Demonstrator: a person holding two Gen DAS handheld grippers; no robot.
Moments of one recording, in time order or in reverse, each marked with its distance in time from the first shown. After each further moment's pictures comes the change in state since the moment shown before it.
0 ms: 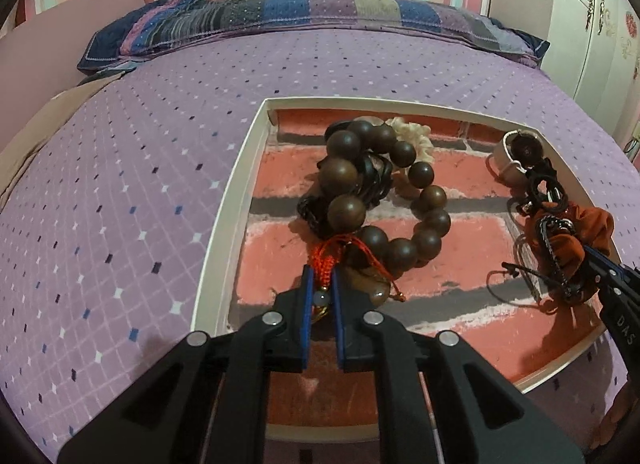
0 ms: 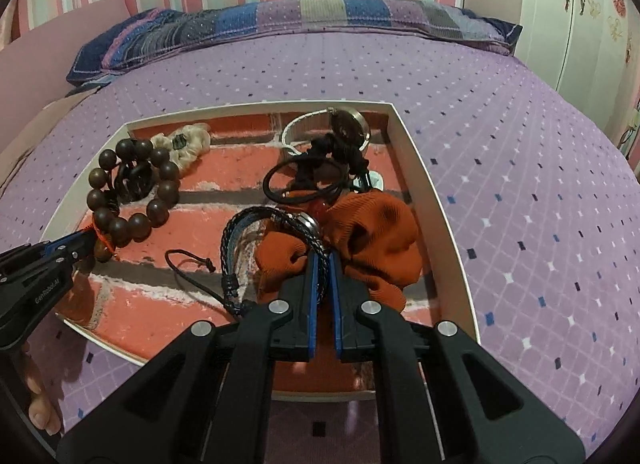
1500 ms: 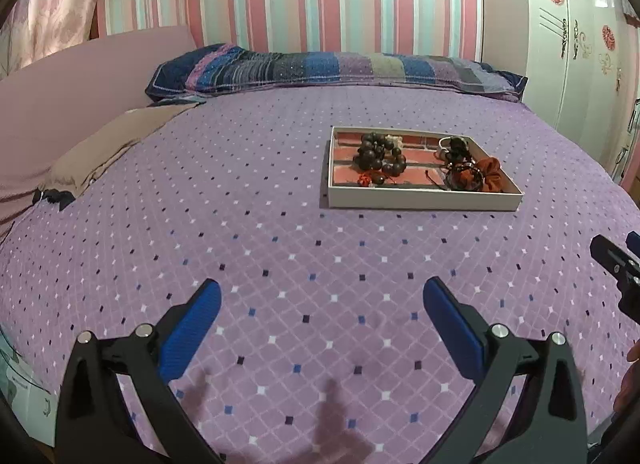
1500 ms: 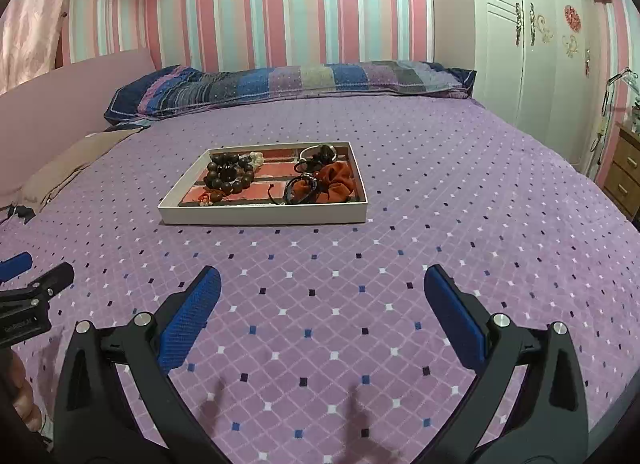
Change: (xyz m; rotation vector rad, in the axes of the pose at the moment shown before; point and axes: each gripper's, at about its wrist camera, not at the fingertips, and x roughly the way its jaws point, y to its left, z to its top) left arm -0.267 0.026 -0.168 -0.033 -0.189 0.067; right arm -0.258 0.000 -0.151 0.022 -0.250 -0.017
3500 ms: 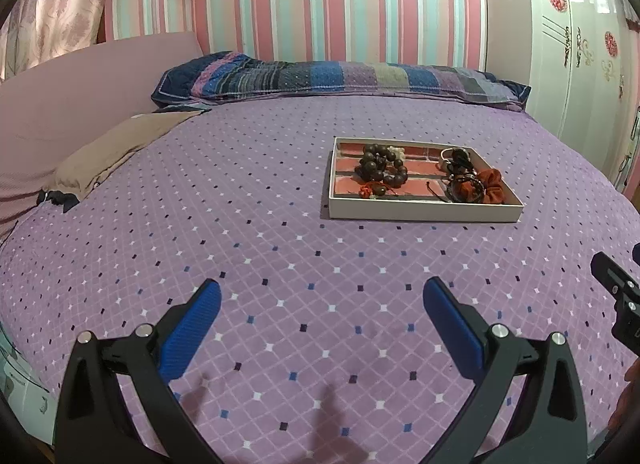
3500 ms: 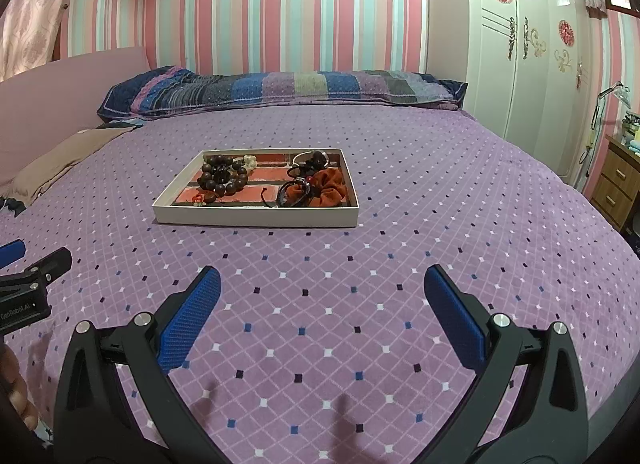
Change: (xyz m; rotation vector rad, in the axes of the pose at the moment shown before) left arm -0.001 -0.002 0.006 -0.011 -0.039 0.024; right arm -0.008 0.006 -0.002 -0.023 -0.024 -0.040
